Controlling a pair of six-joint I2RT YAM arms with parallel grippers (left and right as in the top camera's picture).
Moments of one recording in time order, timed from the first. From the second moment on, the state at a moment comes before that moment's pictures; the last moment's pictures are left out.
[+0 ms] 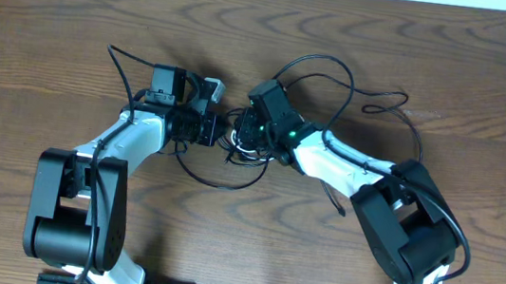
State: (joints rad) left arm -0.08 1.76 0.92 -0.30 0.54 0.03; right arm 0.71 2.06 1.26 -0.08 -0.12 0.92
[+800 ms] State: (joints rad) left arm -0.08 1.76 0.92 -0.30 0.54 0.03; right arm 0.66 1.68 1.26 -0.30 -0.25 0.68
